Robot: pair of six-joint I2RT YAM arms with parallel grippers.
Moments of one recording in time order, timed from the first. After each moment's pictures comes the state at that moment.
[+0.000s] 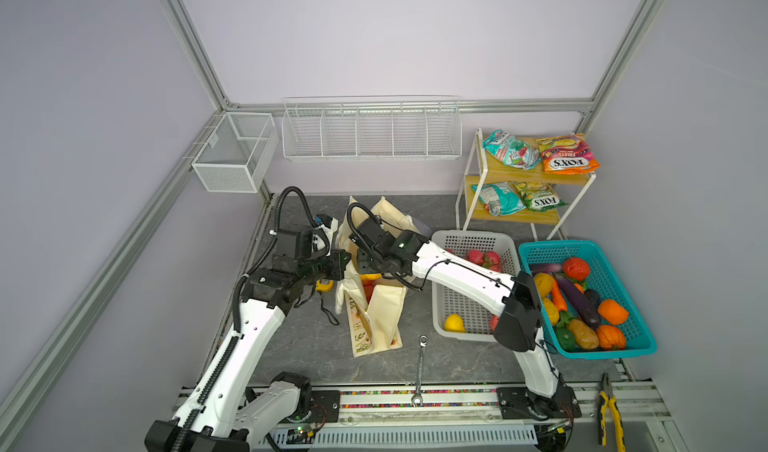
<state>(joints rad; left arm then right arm) -0.29 1.03 1.06 -0.69 0.33 -0.21 1.03 2.15 2.08 -0.93 0.21 0.79</state>
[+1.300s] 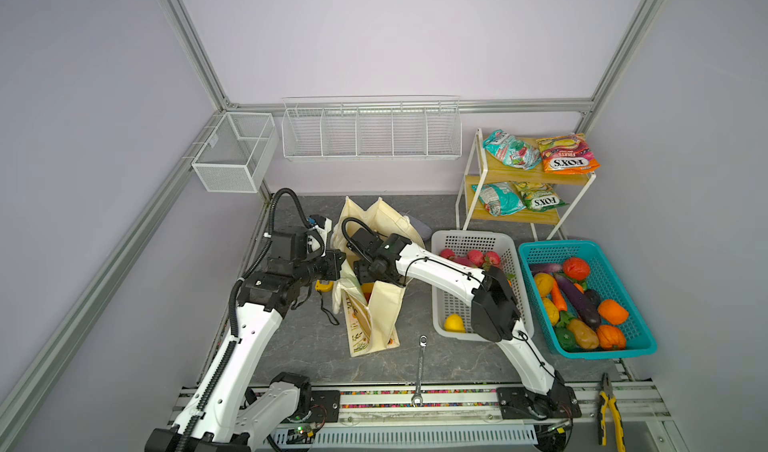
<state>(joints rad) -0.26 1.00 1.04 -0.69 0.31 -0.22 0.99 2.30 2.16 -1.02 0.14 0.79</state>
